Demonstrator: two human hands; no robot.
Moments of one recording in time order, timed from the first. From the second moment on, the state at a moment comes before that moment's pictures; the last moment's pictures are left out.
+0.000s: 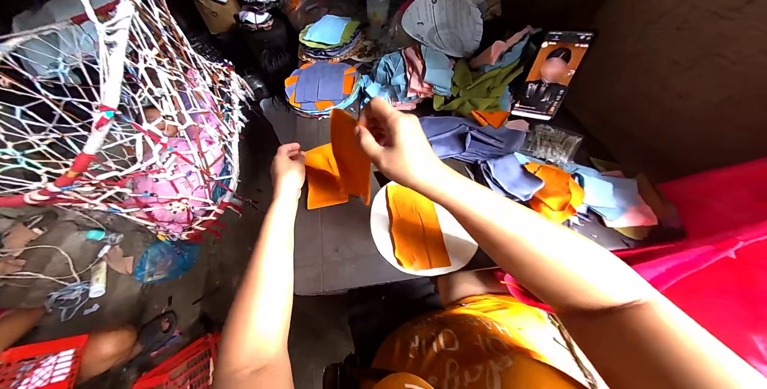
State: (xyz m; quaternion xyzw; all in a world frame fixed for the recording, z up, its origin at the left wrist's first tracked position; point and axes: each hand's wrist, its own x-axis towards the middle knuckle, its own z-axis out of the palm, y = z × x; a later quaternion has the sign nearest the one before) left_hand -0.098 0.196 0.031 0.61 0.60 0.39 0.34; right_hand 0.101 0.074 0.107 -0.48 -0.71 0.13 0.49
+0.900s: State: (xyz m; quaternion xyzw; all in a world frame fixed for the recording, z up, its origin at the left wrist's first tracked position) left_hand -0.041 -0.044 -0.033 0.93 0.25 0.26 -0.09; right_hand 0.225 -0.066 0.088 -0.51 -0.71 0.05 0.49
